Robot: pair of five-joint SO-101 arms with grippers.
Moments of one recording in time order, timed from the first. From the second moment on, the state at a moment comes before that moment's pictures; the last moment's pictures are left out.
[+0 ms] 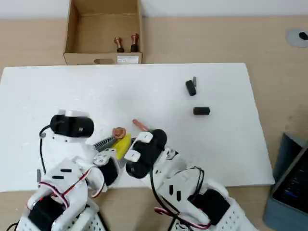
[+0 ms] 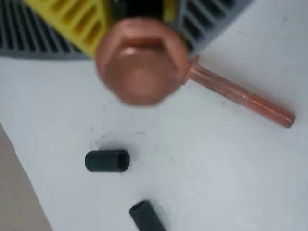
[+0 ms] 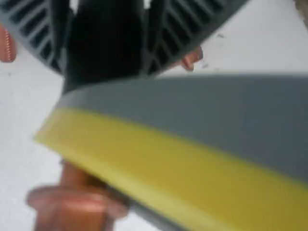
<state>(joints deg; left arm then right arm) 33.7 -104.5 70.3 64.0 23.8 -51.7 -103.4 81.9 55.0 -2.6</state>
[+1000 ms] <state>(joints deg) 26.1 -104.4 66.9 64.8 18.9 -51.5 -103.4 81.7 54.9 -2.6</state>
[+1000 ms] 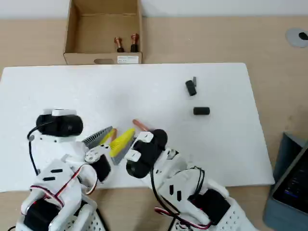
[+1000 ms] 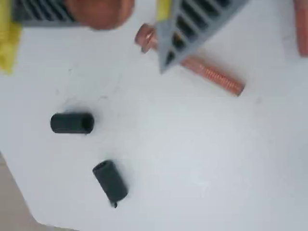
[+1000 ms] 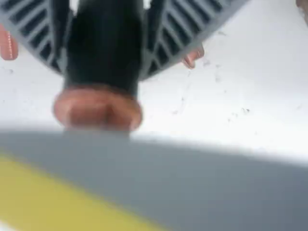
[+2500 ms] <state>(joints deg) -11.3 -104.3 94.2 62.8 -5.2 -31.6 -16.3 15.3 36.3 -5.5</state>
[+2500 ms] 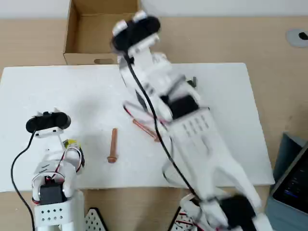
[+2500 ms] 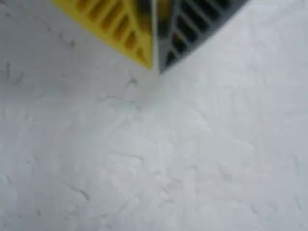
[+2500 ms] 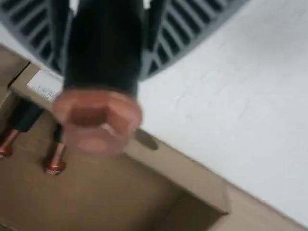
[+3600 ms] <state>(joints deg) -11.3 -104.3 94.2 62.8 -5.2 -34.2 79.3 -84.4 35.9 17.9</state>
